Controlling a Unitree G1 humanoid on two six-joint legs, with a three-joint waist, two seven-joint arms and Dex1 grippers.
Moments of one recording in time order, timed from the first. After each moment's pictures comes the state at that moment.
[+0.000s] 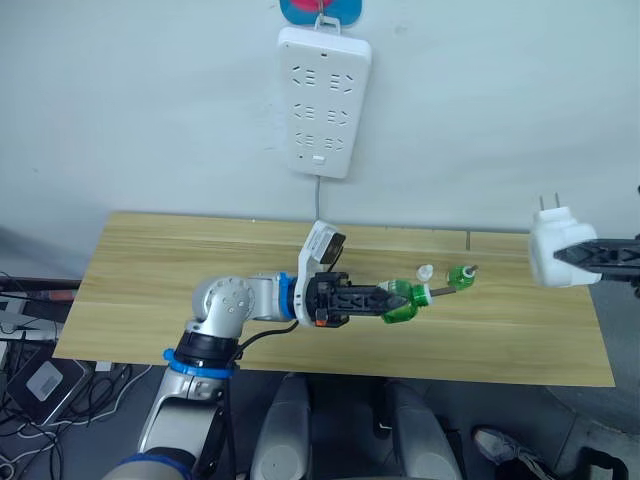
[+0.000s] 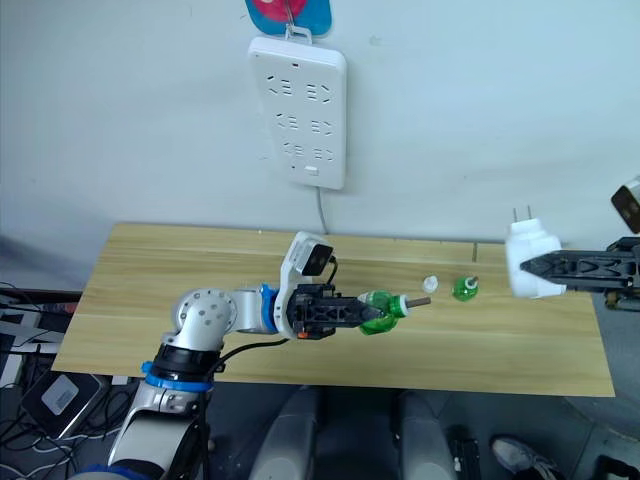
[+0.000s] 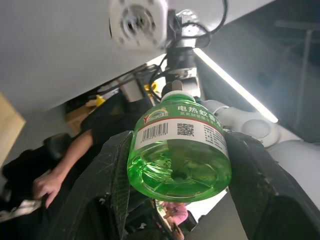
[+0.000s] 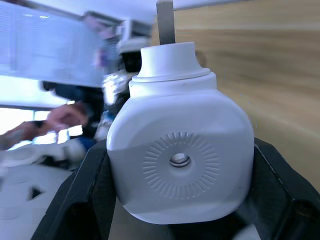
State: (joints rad) left arm -0.61 0.27 -0.07 0.05 -1.05 1.25 -1.12; right arm -0.31 -1.44 -0.34 0.11 1.85 1.52 0.71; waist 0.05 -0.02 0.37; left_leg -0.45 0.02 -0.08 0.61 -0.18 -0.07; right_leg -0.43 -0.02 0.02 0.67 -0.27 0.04
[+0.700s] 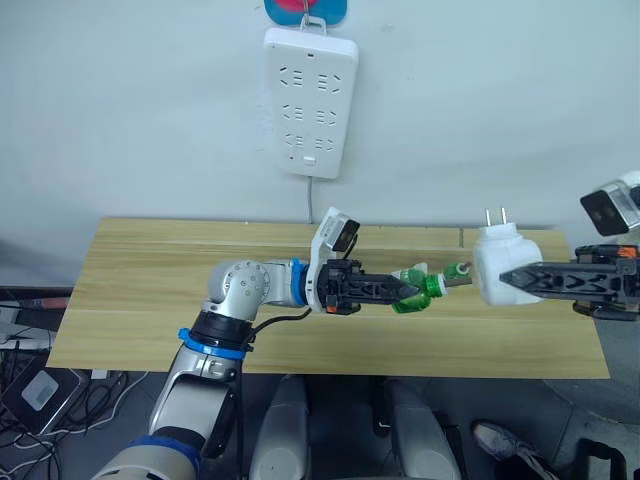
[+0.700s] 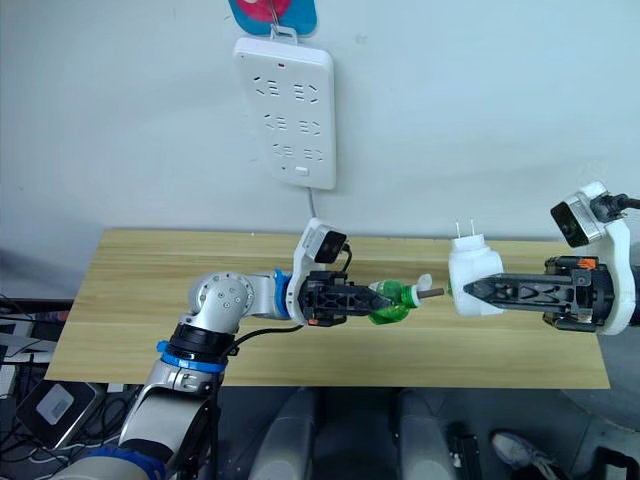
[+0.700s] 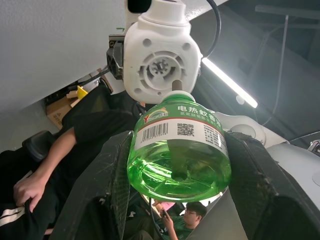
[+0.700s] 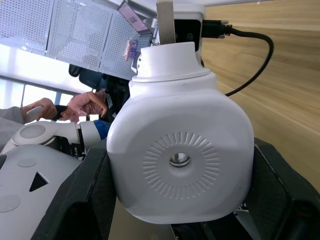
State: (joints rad) left arm -0.69 0.24 -0.12 0.12 -1.01 1.22 -1.19; right arm -0.26 -1.33 -0.29 -0.15 1.94 1.30 0.63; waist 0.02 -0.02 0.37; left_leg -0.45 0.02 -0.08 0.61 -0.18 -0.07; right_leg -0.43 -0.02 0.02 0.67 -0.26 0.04
